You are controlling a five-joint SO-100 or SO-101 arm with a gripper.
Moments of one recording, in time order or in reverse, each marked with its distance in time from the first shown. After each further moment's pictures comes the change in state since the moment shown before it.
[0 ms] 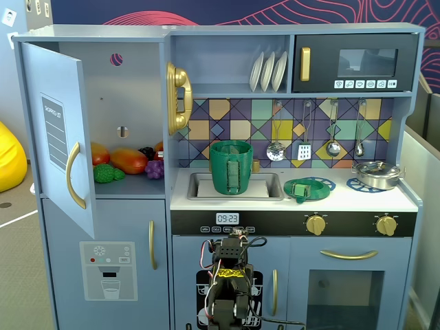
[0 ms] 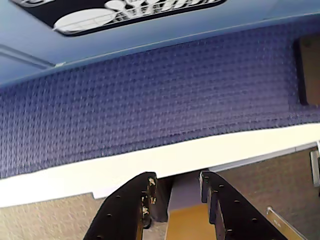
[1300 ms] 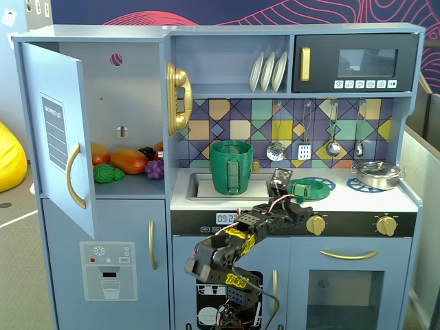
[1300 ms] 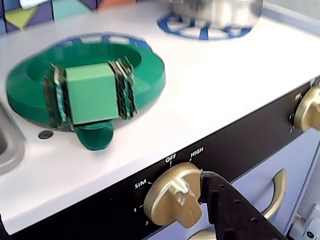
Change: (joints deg) arm 32.4 -38.1 -27.3 -73.9 -6.9
